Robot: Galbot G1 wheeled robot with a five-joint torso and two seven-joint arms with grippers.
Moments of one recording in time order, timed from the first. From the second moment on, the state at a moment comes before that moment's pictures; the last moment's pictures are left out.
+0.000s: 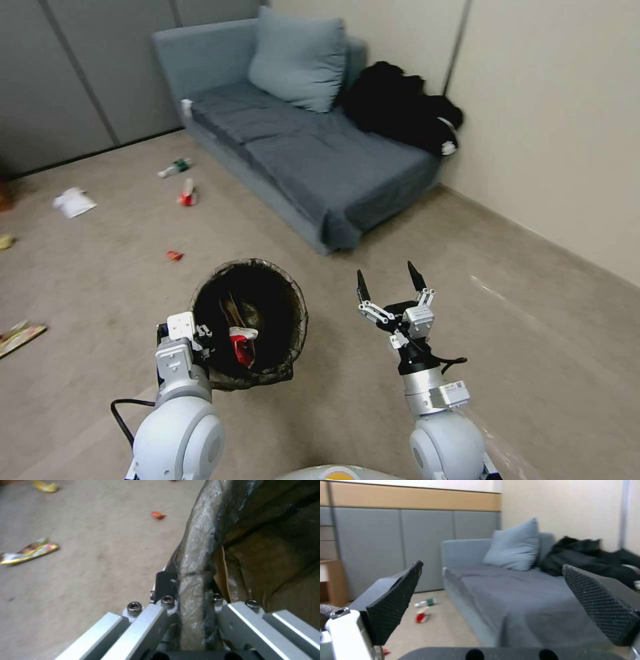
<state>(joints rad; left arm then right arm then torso) 1.60 -1.42 -0.45 -2.29 -0.27 0.62 -0.62 -1.52 1.42 0.27 1.97 0.06 0.42 0.03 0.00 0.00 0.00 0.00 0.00</state>
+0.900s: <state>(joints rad) 1.62 -1.41 -0.44 -2.31 -0.26 0.62 -0.61 -1.51 1.42 0.26 1.98 0.06 0.41 0.03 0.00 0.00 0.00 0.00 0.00</state>
